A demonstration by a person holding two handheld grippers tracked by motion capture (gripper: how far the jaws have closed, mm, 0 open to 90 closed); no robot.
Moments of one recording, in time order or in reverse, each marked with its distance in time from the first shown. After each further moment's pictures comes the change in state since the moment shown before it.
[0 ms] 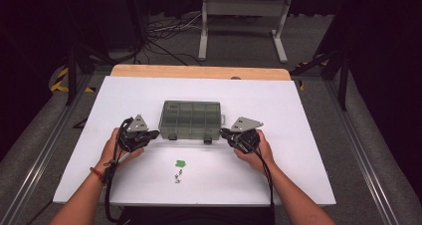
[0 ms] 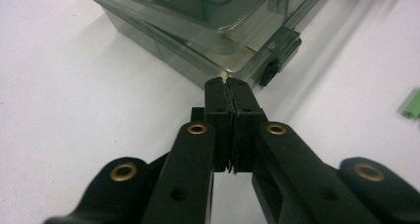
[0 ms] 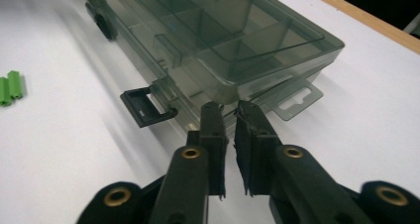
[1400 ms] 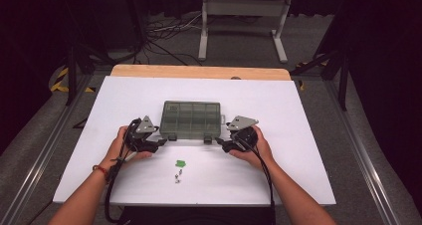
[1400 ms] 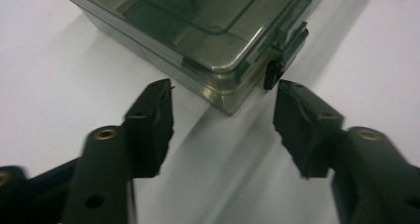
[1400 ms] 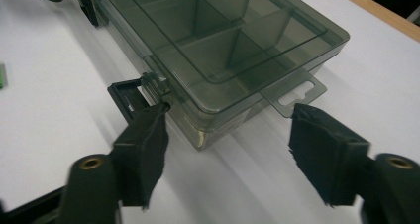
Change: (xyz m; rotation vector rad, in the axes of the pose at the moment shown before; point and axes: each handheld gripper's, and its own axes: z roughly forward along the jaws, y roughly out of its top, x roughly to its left) left arm -0.003 0.005 0.023 0.051 -0.016 0.041; right arm -0.002 0.002 0.011 0.056 0.009 -0.007
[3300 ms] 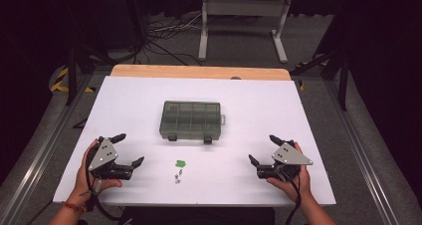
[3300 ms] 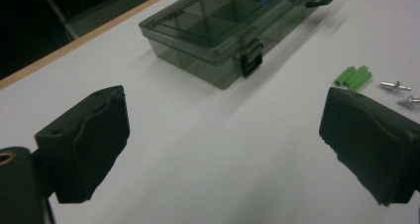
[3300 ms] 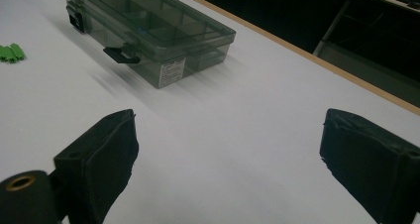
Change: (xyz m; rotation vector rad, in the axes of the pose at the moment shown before) left arm -0.035 -0.070 -0.086 -0.321 0.145 0.010; right arm 0.013 -0.074 -0.113 -0.214 -0.240 0.016
